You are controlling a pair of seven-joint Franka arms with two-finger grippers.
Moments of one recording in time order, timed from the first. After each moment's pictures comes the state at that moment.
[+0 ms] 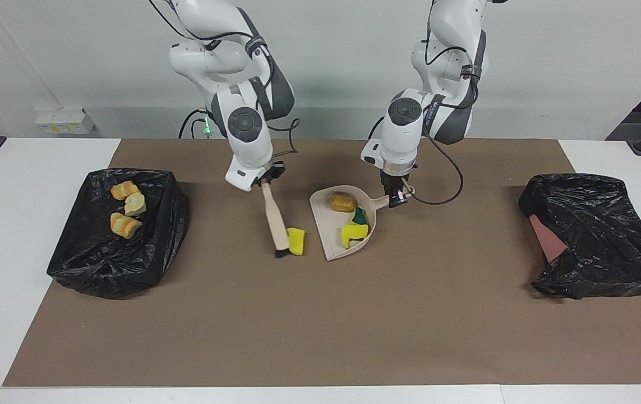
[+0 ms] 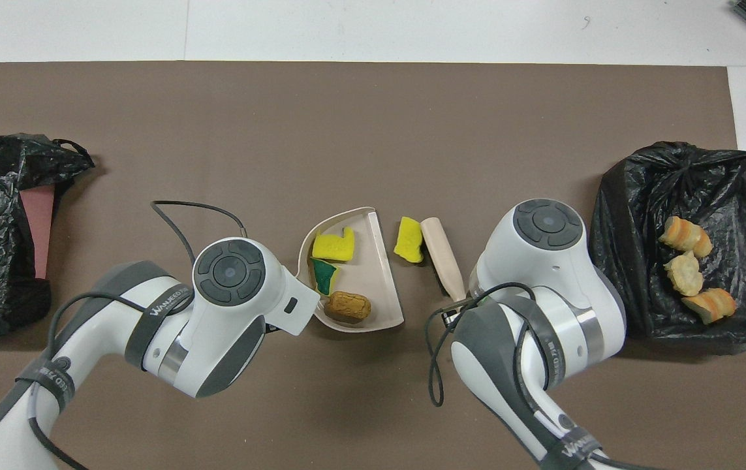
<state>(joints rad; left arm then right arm) -0.49 0.08 -0.07 -2.17 0.08 2.20 0.77 0.11 0.09 0.32 -2.08 0.18 1.86 0.09</state>
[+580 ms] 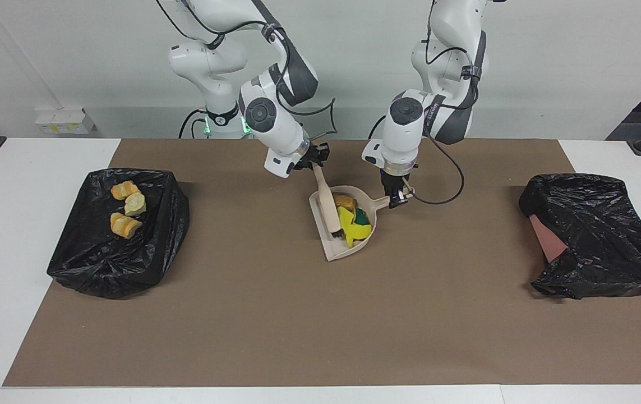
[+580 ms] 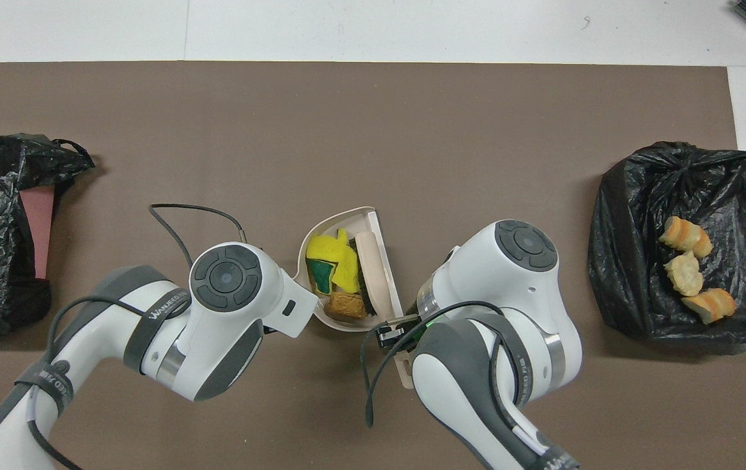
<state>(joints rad) -0.49 0.07 -0.06 -2.20 0.08 2.23 0.77 0.20 0.07 0.31 -2.08 0.47 1.93 0.12</state>
